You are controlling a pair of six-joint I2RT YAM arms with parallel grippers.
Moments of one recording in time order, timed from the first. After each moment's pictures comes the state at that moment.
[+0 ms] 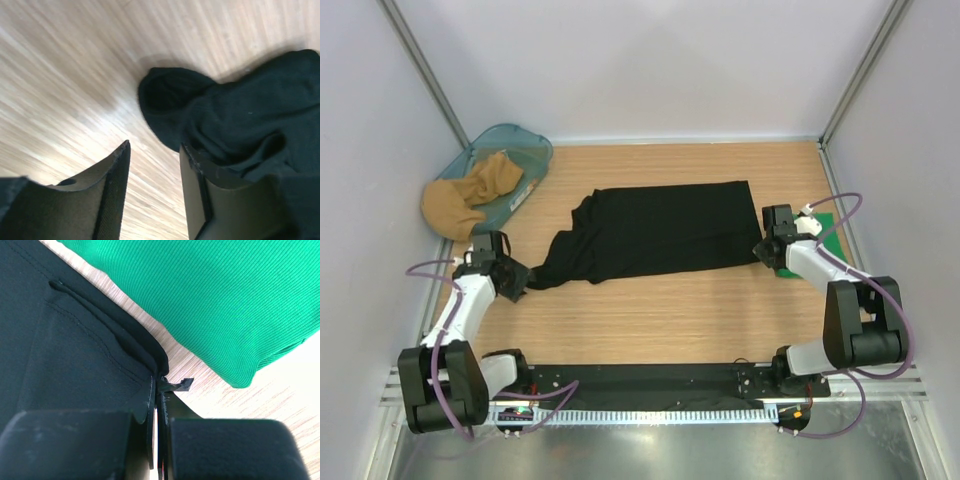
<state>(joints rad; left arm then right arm) 0.14 1.12 0.62 -0.59 -0.01 -0.90 0.08 1.42 0.73 -0.34 0.34 0.91</state>
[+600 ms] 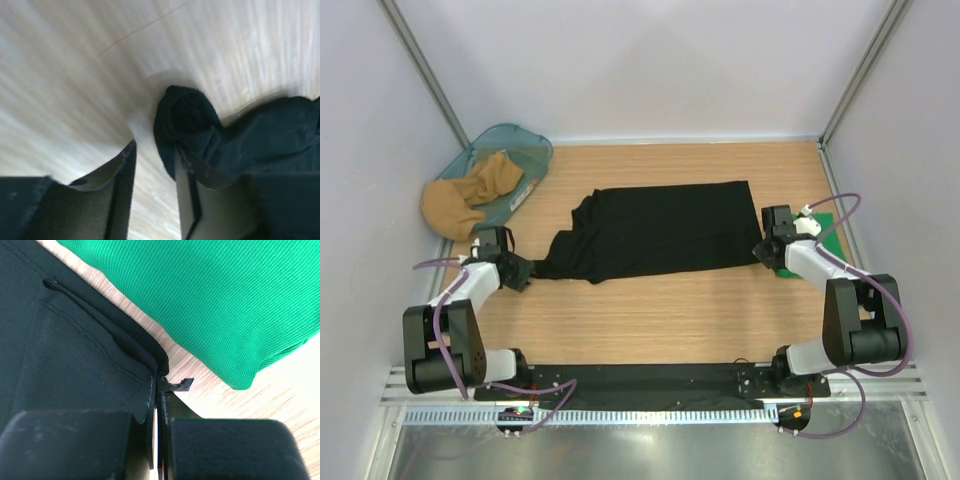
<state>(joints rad) 0.14 1.31 0.59 -0.38 -0.02 -0.97 0.08 1.43 0.73 -0.34 0.34 0.91</state>
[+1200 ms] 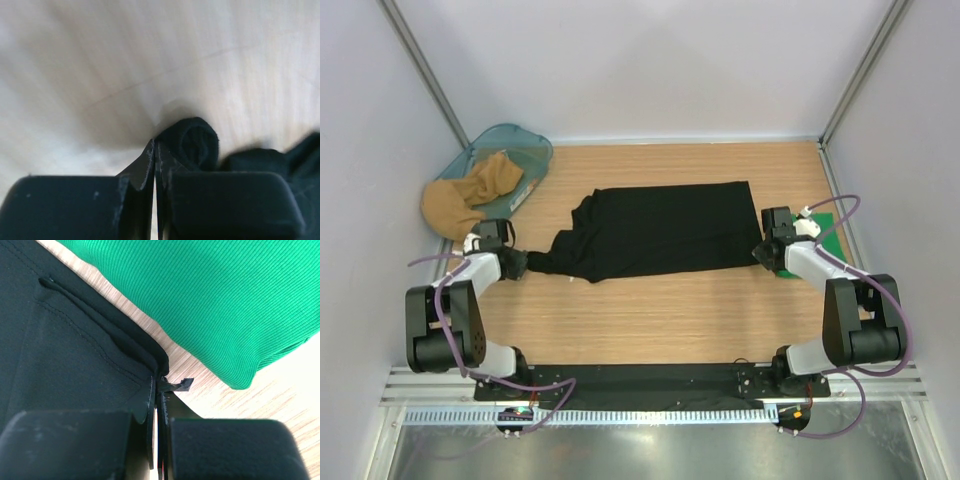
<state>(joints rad) 0.14 1.45 0.65 -0.22 -0.11 -1.06 0.08 1.43 0.72 -0.33 0.34 0.91</state>
